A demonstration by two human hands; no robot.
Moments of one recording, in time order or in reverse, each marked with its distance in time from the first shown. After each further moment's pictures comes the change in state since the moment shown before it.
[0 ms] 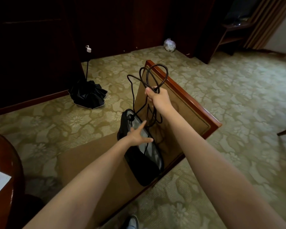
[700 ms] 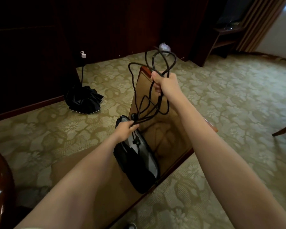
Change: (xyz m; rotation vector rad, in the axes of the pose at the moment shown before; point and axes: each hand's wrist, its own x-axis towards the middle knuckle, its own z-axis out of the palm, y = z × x) left_hand 0.006 0.003 -0.040 0.072 0.304 0.273; right_hand 0.010 -0.052 -0.039 0.103 0.043 -0.054
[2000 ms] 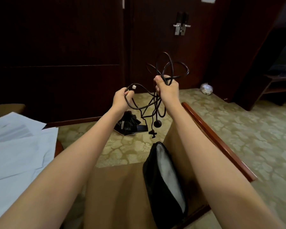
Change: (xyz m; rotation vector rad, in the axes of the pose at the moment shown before) left_hand -0.079 0.057 -0.187 -0.540 0.853 0.066; right_hand 0.010 -0.072 0.106 0.151 -0.083 -0.332
